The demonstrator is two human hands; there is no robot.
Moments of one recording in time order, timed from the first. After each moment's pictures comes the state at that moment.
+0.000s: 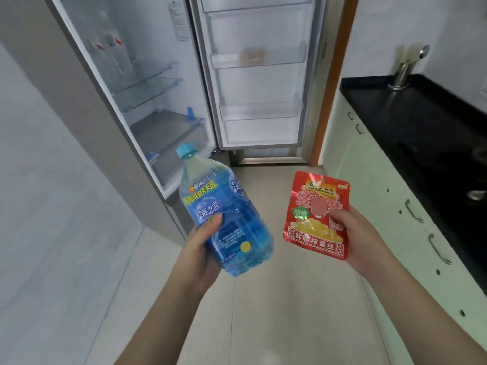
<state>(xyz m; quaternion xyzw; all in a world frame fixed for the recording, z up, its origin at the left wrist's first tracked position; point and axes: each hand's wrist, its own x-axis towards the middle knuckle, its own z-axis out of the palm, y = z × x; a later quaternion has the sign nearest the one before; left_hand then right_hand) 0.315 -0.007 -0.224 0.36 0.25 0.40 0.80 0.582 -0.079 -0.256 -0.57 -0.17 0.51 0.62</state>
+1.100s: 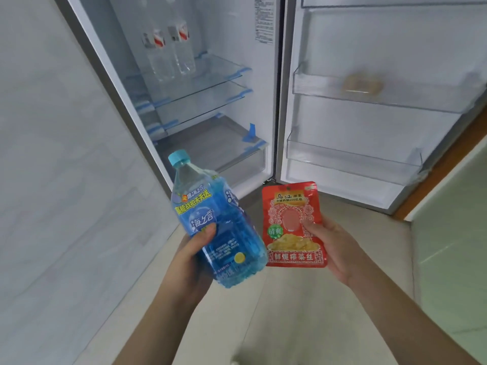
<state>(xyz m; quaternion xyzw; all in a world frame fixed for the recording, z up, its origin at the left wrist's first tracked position) 0.378 0.302 -0.230 0.31 0.33 0.54 0.71 0.627 0.344 -0.269 -0.50 -0.31 0.68 0.43</state>
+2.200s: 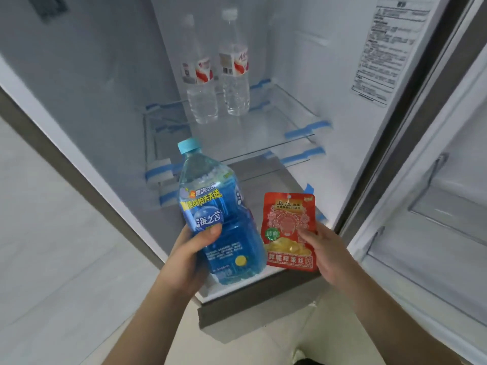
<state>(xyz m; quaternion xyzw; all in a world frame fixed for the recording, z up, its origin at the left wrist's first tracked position) 0.299 0.619 -0.223 0.28 0.39 0.63 0.61 0.524 0.732 -0.302 -0.48 -0.40 0.71 0.34</state>
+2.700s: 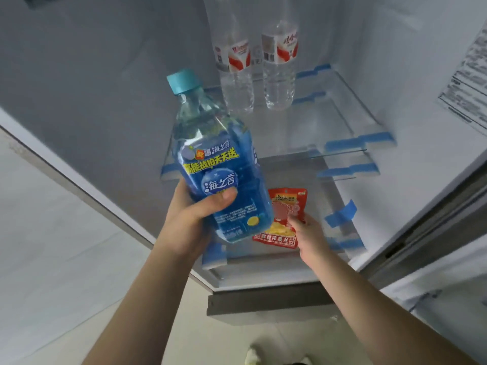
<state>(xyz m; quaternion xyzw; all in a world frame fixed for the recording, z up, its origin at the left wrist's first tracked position) 0.301 0.690 -0.174 0.32 0.46 0.70 0.44 0.433 0.843 -0.377 -0.49 -0.43 0.71 0.26</state>
